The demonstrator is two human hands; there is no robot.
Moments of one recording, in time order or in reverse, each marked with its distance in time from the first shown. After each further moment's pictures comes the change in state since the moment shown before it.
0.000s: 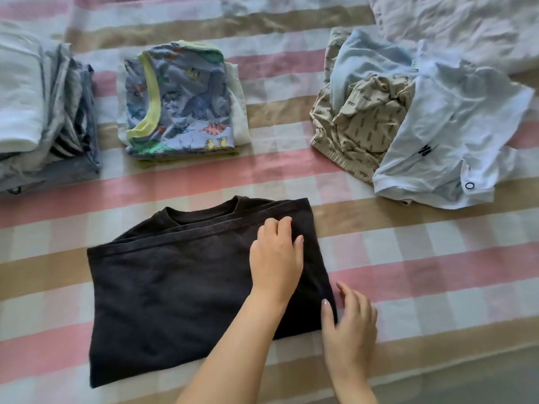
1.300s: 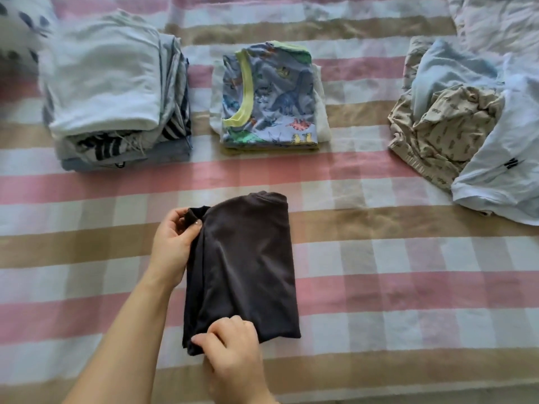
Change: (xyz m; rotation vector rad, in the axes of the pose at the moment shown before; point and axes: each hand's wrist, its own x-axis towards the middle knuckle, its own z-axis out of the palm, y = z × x) left_hand -0.022 -0.231 -0.142 -0.986 0.214 -0.526; right_hand -0.156 -0.163 0.088 0.333 -0.131 -0.898
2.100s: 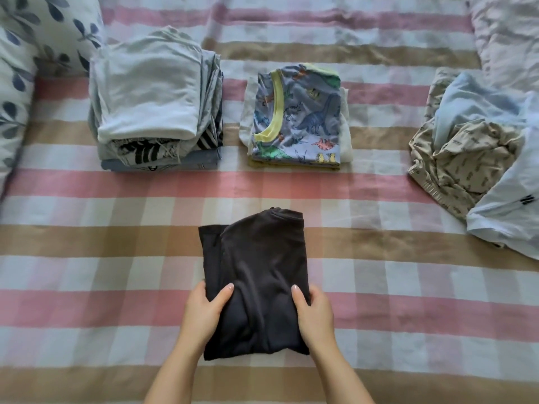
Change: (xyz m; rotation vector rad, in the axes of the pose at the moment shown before) left_hand -0.084 -0.028 -0.011 0.198 0.035 -0.287; right_hand 0.043 0.077 -0.042 0.380 -0.199 1.026
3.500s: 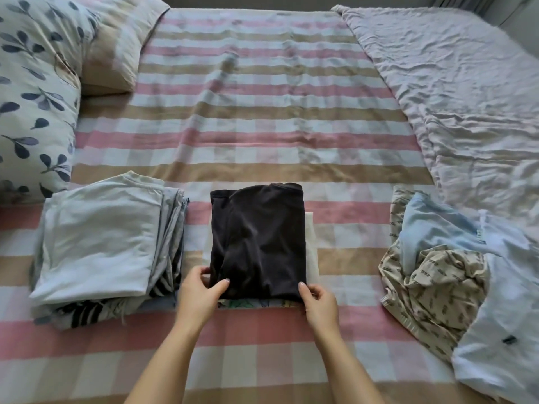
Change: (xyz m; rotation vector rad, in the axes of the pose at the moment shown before) left_hand 0.169 0.213 0.075 0.172 0.092 0.265; right_hand 0.219 -0.149 -0.059 0.102 0.130 -0.063
